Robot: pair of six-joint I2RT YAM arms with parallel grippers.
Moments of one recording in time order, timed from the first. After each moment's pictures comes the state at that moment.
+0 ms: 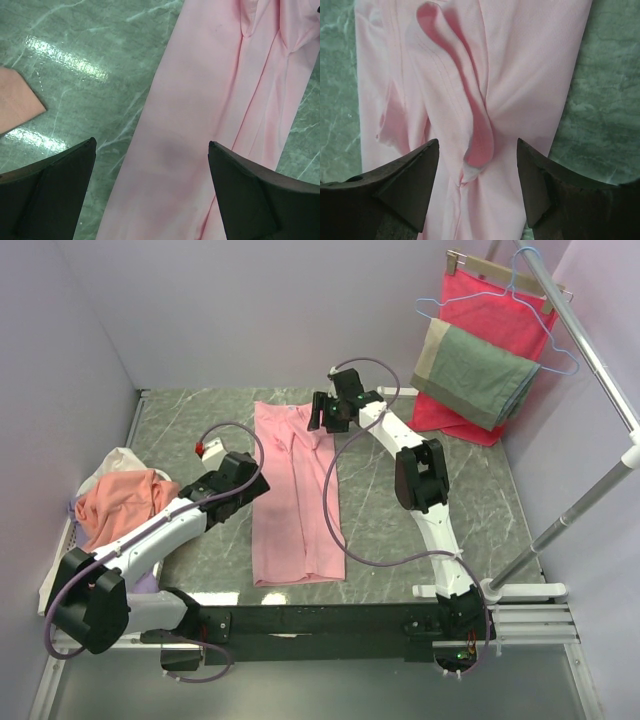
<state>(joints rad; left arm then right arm) -0.54 1.24 0.82 -0.42 -0.46 -0.93 0.42 2.53 2.27 -0.57 -0.24 0.41</state>
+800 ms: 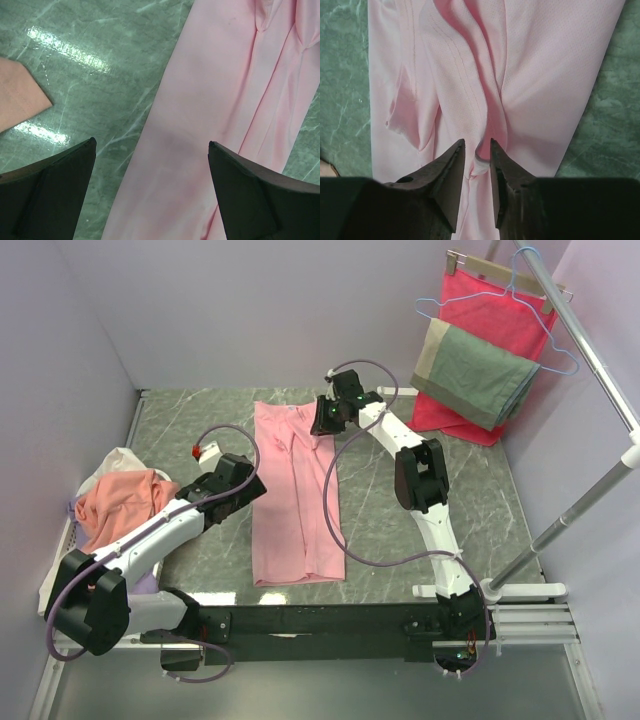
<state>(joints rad) -0.50 1.23 0.79 -0.43 -0.42 -0.93 0.42 2.53 2.27 -0.58 -0.31 0.41</state>
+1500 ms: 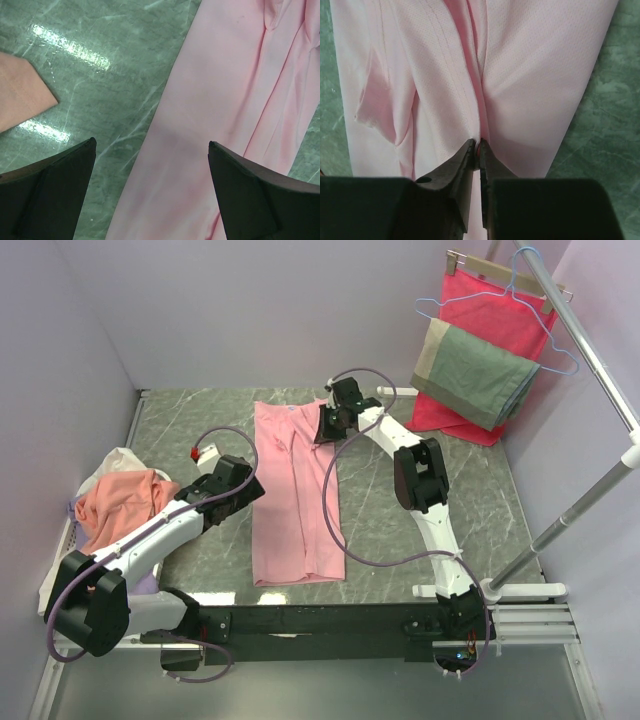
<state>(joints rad) -0.49 1.23 0.77 -0.43 -0.41 -0.93 0.42 2.53 2.20 -0.57 -0.32 0.39</state>
